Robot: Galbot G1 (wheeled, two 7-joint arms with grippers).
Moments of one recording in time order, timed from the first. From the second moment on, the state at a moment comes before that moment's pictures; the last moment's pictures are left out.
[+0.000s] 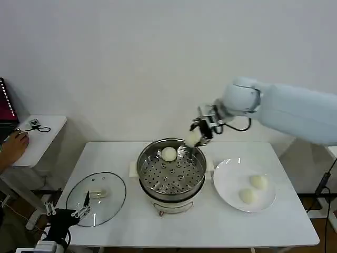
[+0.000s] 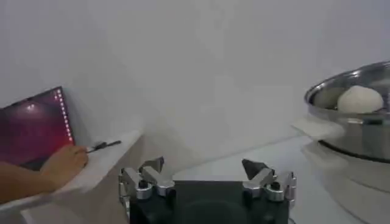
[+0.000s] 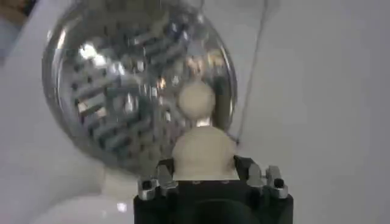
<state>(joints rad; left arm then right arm) 1.80 -1.31 -0.79 -2.26 -0.03 0.15 -0.04 0.77 0.94 -1.40 1.53 0.56 -0.39 -0.83</state>
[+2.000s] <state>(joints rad) 1.78 -1.33 -0.82 -2.26 -0.05 0.14 -0.03 0.64 1.27 -1.39 1.34 0.75 -0.64 -0.70</state>
